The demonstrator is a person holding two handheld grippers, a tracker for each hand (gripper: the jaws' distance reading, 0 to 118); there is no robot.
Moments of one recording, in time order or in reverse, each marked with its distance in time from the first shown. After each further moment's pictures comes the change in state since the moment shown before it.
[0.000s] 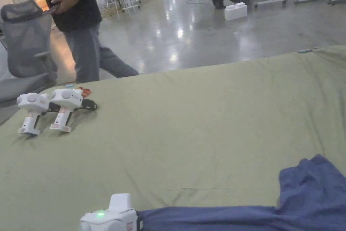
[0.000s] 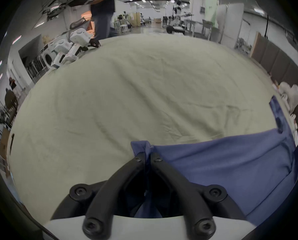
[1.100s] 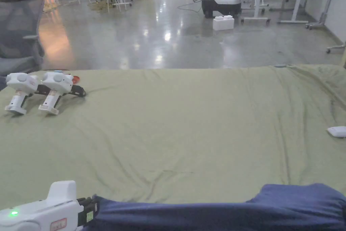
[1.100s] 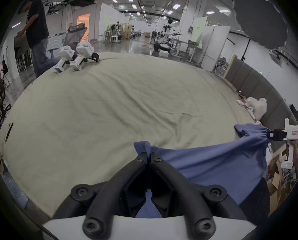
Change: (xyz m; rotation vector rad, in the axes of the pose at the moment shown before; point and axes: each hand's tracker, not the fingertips) left arm -0.065 -0.073 0.168 0.174 -0.243 0.090; right arm 0.020 0.079 -0.078 -0.231 -0.014 0.144
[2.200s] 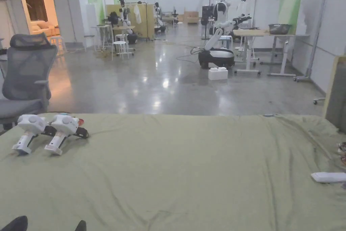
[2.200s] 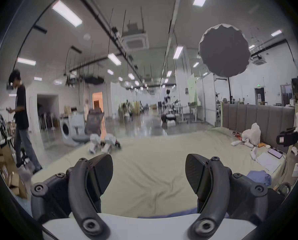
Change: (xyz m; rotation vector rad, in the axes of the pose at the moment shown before) left arm 0.119 -0.052 0.229 0.764 0.196 -0.249; right arm -0.080 -0.085 0.173 0.635 0.038 0.069
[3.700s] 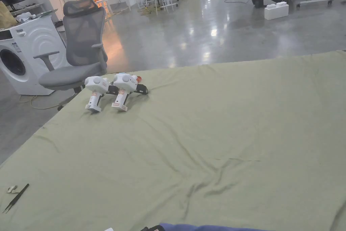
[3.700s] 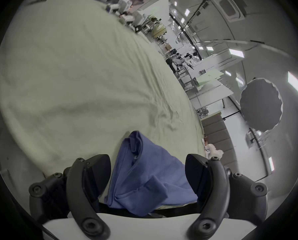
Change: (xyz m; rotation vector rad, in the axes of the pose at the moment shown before) left arm -0.162 -0.274 -0.122 -0.717 -0.273 1.053; right arm -0.020 -0.039 -0.002 -0.215 0.058 -0.031
